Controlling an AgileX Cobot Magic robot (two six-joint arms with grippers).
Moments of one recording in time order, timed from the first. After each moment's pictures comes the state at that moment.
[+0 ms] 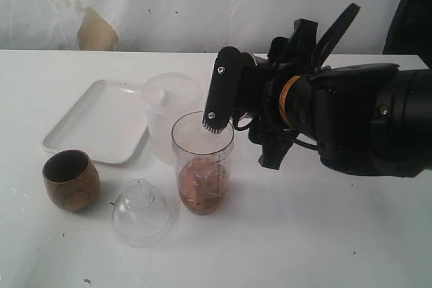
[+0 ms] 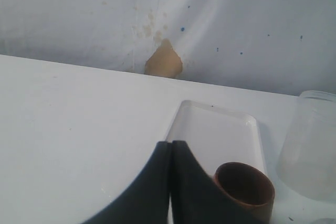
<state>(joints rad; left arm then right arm) -0.06 0.00 -0.01 0.13 0.19 -0.29 0.73 1.49 -0.93 -1.29 0.62 0.37</state>
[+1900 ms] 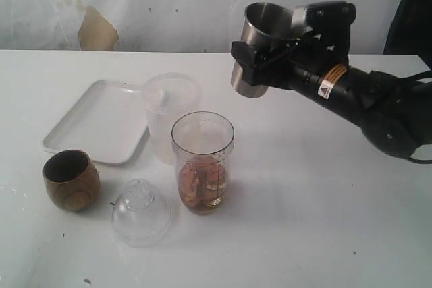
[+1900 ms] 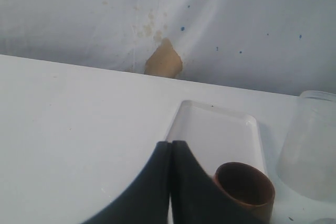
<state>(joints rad) -0.06 0.00 -0.01 0.13 0.19 -0.29 0.21 1.77 -0.86 -0.43 -0.81 0.46</state>
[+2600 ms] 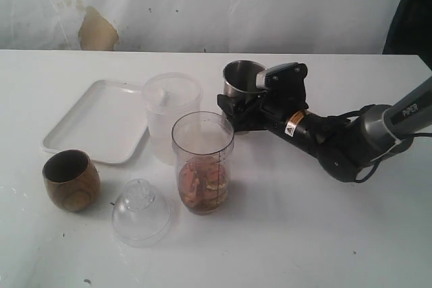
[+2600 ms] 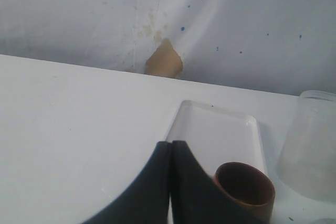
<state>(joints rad) -0.06 0.00 -0.01 0.13 0.19 -0.29 0.21 2.18 -1.00 -0.40 -0.97 0.28</state>
